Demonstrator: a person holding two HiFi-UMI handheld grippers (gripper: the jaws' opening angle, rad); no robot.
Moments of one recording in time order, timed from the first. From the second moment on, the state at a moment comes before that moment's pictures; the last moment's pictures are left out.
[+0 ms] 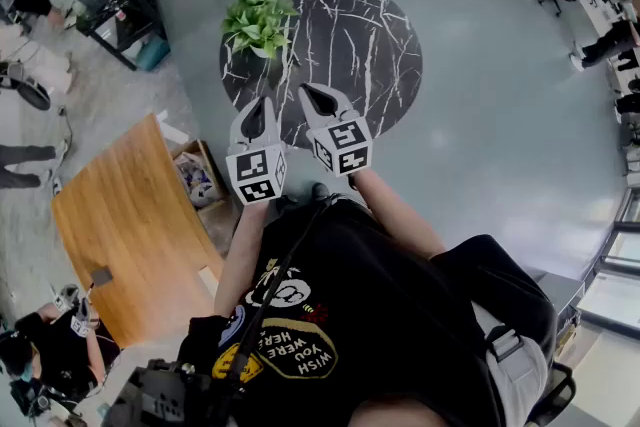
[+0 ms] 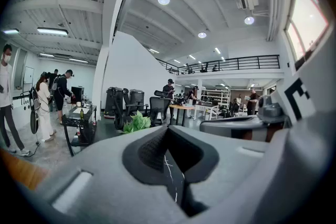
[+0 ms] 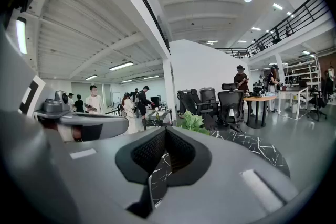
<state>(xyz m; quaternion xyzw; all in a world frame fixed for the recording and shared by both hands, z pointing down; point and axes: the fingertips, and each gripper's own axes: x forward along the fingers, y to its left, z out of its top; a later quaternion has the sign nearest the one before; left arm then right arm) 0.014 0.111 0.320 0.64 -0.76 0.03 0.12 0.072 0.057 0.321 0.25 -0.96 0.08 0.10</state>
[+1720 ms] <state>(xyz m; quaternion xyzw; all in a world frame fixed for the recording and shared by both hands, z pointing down) -0.085 0.059 0.391 0.60 -0.78 0.03 0.17 -0.053 -0.001 0.434 0.15 -0.96 0.12 0.19</state>
